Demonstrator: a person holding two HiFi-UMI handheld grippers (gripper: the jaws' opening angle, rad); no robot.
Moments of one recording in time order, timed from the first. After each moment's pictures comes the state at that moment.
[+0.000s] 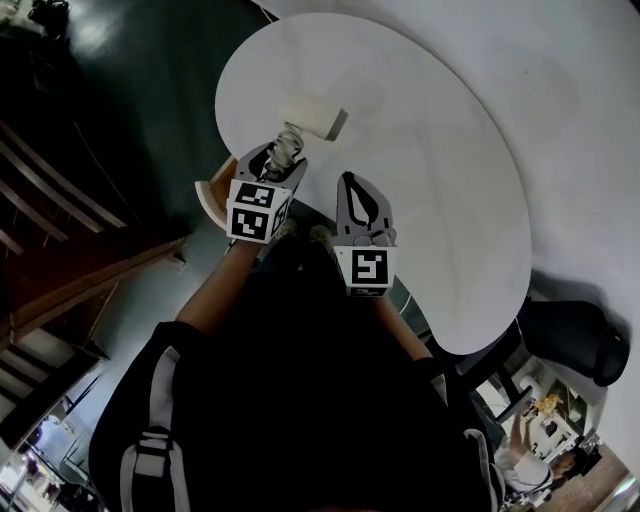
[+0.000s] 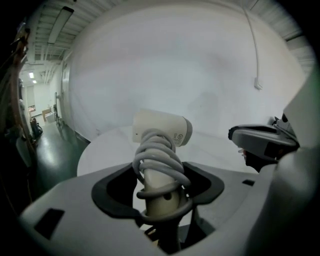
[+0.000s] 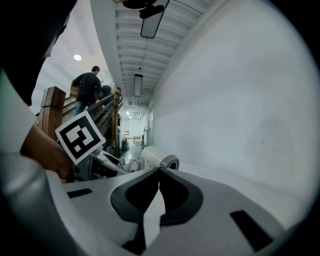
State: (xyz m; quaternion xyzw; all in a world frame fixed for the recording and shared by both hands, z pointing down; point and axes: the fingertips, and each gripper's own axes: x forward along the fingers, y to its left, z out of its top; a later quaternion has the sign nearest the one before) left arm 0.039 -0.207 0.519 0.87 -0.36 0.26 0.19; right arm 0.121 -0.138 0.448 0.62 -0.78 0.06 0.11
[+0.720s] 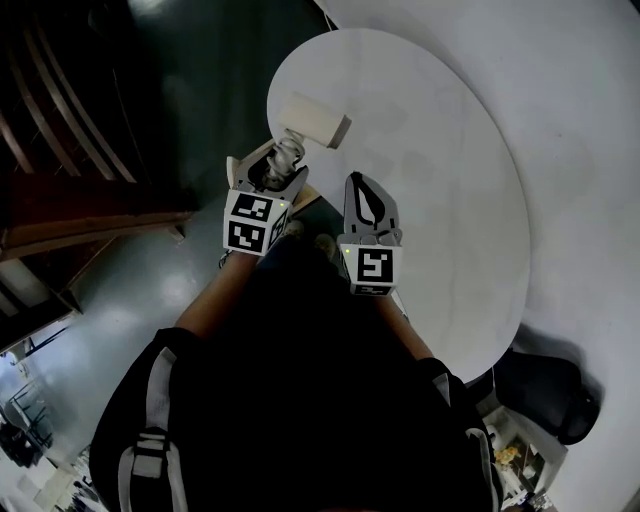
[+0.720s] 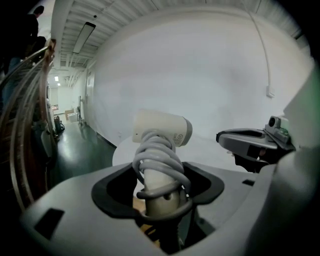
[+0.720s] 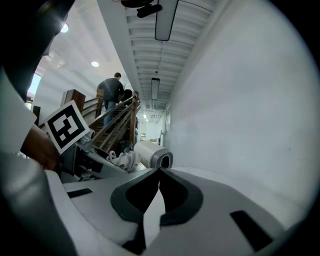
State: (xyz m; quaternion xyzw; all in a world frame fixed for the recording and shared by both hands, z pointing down) left arm -0.048 -0.178 0.490 0.84 -0.47 0.22 0.19; right arm 0.059 -0.143 0.439 0.53 -0.84 0.05 0.14
